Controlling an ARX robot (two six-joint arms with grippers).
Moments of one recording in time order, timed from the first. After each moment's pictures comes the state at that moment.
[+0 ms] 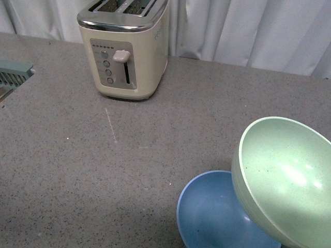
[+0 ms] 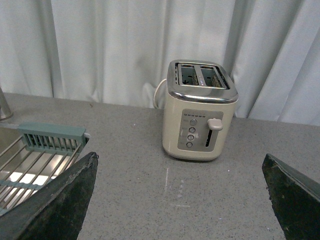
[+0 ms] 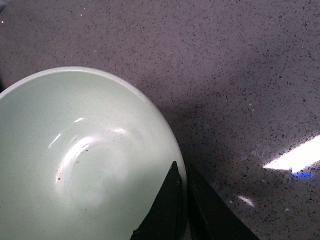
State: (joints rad) left arm 0.00 0.00 0.02 0.00 0.00 0.00; right arm 0.80 1.19 0.41 -0.27 0.54 1.41
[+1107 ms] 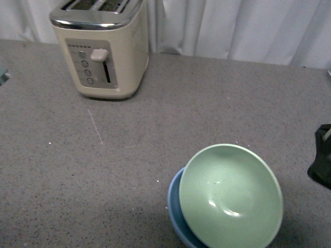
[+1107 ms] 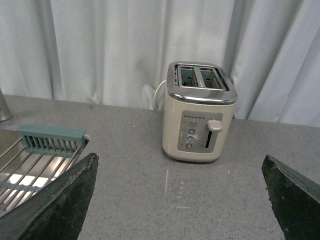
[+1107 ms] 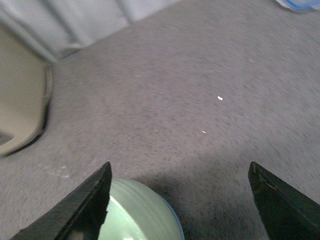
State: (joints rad) left arm 0.00 0.00 0.02 0.00 0.00 0.00; right arm 0.73 1.10 0.22 0.28 0.69 0.84
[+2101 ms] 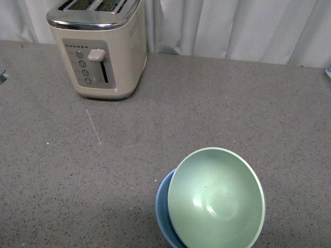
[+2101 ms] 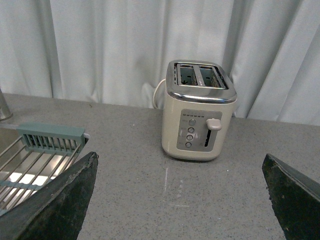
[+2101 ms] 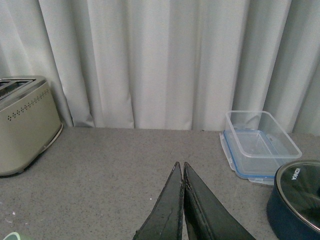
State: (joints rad) left arm 0.00 0.00 0.02 0.00 0.00 0.00; right arm 0.00 0.00 0.01 0.00 0.00 0.00
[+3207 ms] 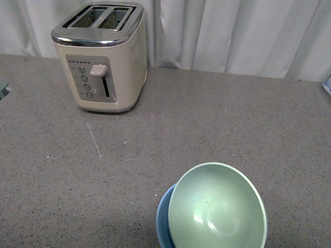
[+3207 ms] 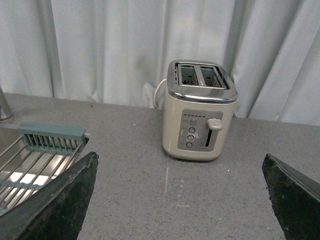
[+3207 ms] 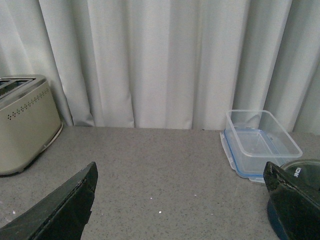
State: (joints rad) left arm 0.00 0.00 0.02 0.00 0.00 0.00; right arm 0.00 0.00 0.01 0.00 0.00 0.00
